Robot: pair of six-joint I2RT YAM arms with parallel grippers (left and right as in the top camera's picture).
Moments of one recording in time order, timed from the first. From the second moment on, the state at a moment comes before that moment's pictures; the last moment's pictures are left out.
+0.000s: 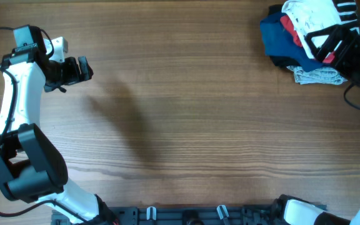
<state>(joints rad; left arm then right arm) 0.28 1.83 1.45 -0.86 0.23 0.02 -0.29 1.39 1.86 -1.28 -0.47 0.23</state>
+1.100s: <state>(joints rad) 0.28 1.83 1.45 -0.86 0.23 0.02 0.02 0.11 0.01 0.02 -0.23 0.16</state>
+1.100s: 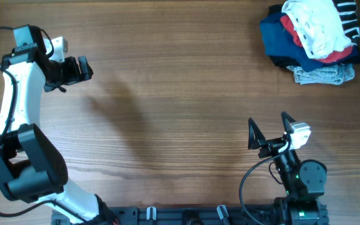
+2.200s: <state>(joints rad) 0.28 1.83 1.45 -0.86 0.23 0.02 0.02 0.02 0.01 0.01 -0.17 0.16</state>
